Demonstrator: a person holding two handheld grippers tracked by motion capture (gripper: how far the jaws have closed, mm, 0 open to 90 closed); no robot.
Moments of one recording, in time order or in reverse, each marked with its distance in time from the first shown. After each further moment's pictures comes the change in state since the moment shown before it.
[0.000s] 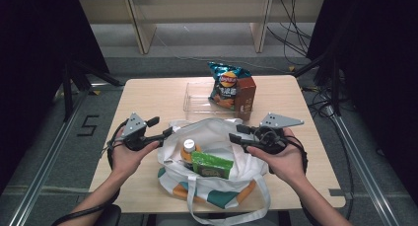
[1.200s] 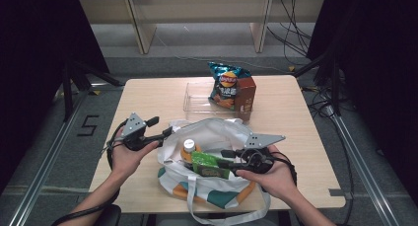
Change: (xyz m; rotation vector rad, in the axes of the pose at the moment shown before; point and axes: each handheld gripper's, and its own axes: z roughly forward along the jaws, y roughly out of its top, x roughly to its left) left arm 0.001 0.000 0.000 -0.008 -0.002 0.000; right arm 0.033 -0.031 0.017 0.129 0.182 -0.034
